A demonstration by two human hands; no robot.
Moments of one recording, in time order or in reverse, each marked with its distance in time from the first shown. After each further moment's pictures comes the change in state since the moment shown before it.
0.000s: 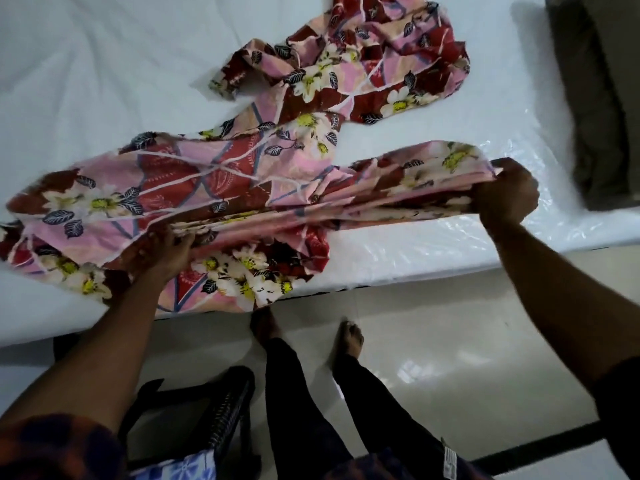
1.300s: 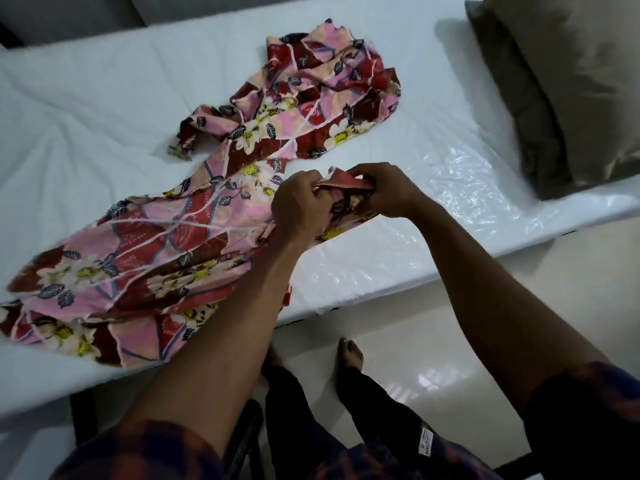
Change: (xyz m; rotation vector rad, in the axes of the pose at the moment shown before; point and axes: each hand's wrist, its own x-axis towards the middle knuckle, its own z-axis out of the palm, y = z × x) left_hand -0.225 0.358 0.145 0.051 0.353 0.908; right_hand 0.022 -0.057 -0.031 0.214 -0.812 -0.668
